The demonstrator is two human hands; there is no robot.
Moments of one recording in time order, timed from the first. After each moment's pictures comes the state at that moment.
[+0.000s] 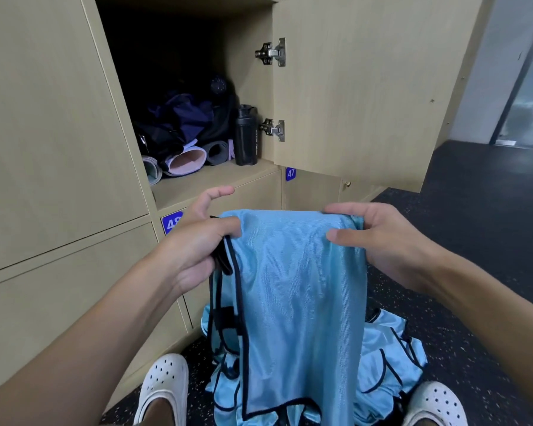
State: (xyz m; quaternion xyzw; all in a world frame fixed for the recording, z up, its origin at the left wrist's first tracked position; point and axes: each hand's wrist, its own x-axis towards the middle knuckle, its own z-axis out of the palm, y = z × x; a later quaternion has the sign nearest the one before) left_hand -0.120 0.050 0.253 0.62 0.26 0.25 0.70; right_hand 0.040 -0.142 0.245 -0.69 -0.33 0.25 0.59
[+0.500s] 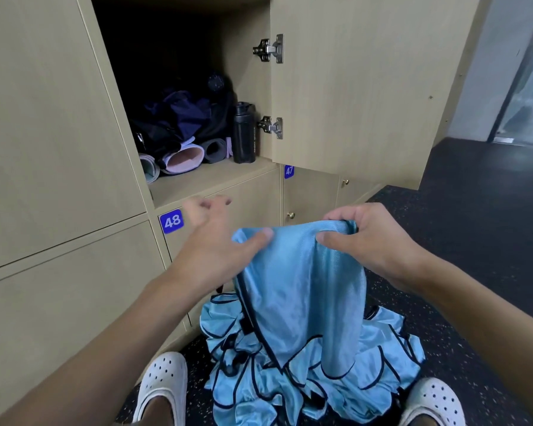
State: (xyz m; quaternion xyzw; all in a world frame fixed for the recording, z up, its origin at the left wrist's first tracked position) left_hand -0.121 0.035 0.238 0.88 0.29 0.22 0.29; right_hand 0.024 -0.136 0.246 -0.76 -0.39 0.14 0.51
